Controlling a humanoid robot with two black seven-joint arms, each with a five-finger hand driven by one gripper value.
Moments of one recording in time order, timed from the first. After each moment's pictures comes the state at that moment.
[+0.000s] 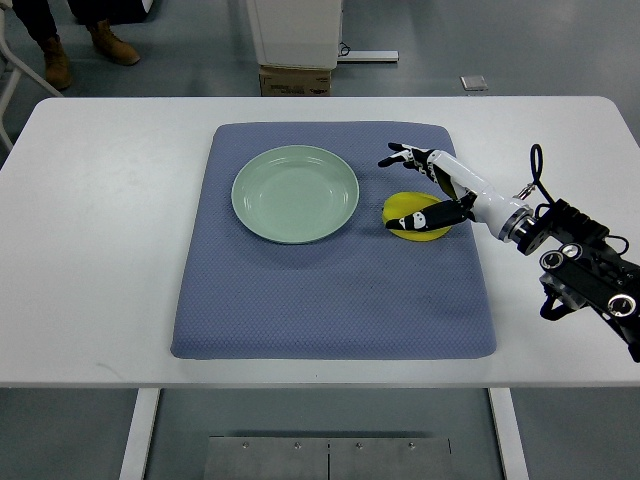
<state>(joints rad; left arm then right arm) -0.03 0.00 -0.10 -0.22 0.09 0.07 -0.21 0.78 -0.30 0.50 0.86 -1.00 0.09 0.47</state>
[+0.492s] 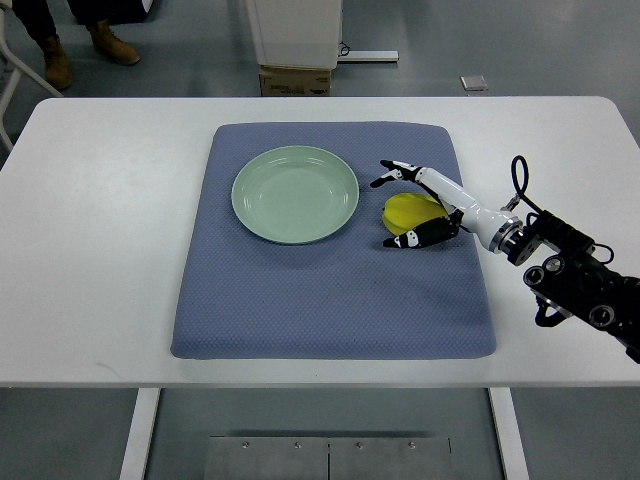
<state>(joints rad) -0.03 0.00 -0.10 -0.22 0.09 0.07 -0.21 0.81 -0.27 0.36 0.80 -1.06 -0.03 0.50</state>
